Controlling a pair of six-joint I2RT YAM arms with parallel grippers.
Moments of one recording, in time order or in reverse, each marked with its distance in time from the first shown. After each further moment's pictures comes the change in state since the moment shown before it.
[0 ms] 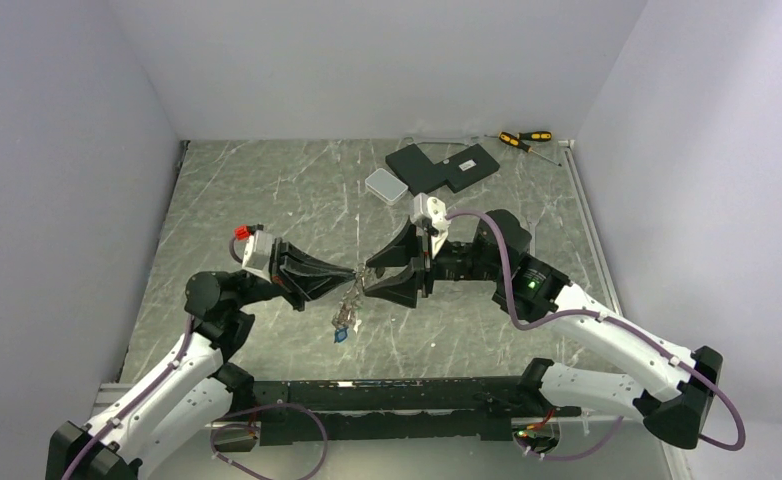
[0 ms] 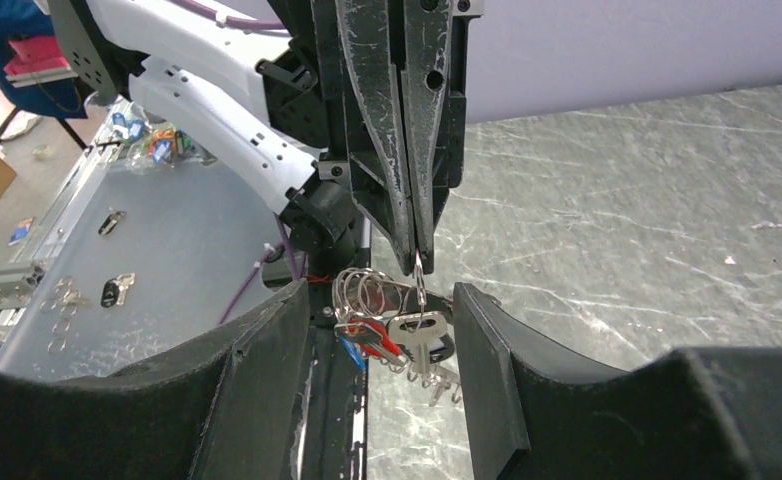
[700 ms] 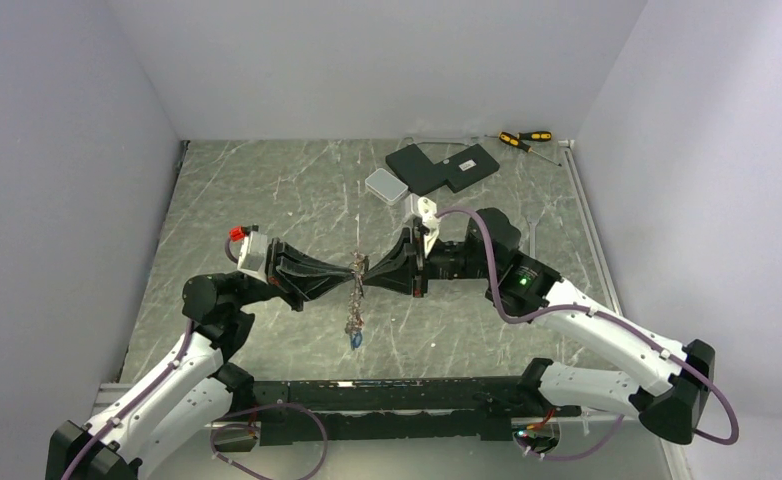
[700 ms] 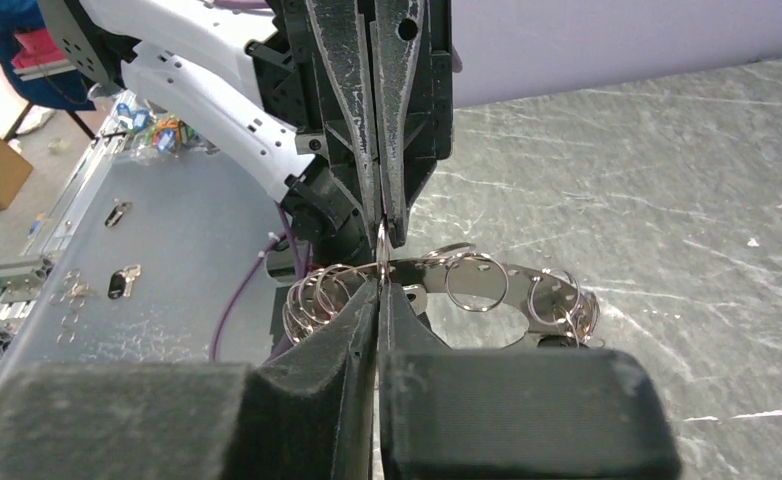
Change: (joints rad) left arm 0.000 0.002 -0.001 0.080 -0.006 -0.040; right arm -0.002 0.036 -0.008 0.011 -0.019 0.010
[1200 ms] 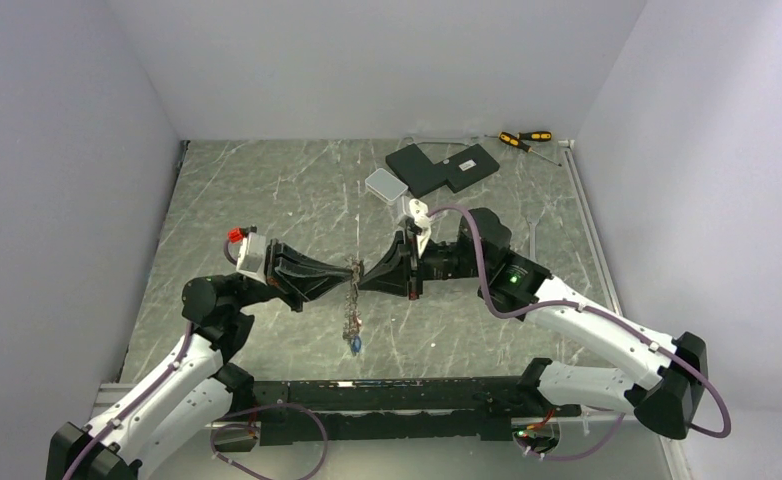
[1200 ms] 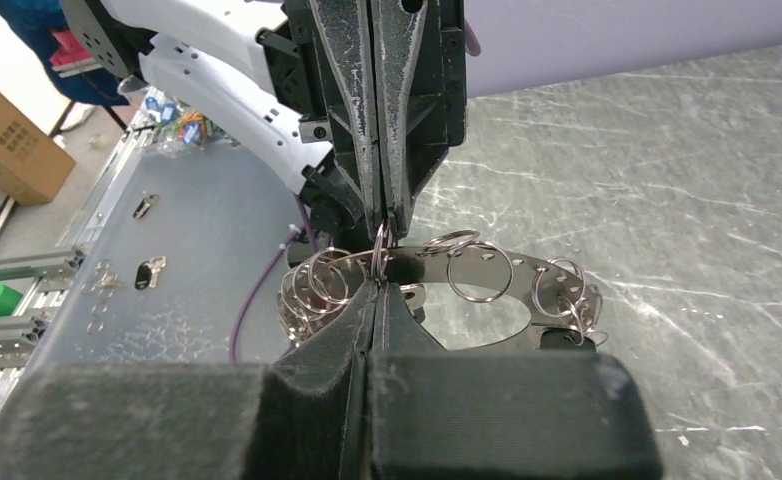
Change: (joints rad) left arm 0.002 -0.006 -0.010 0.008 -0.011 -0.003; right arm -0.004 0.043 -0.013 0.036 -0.050 0.031
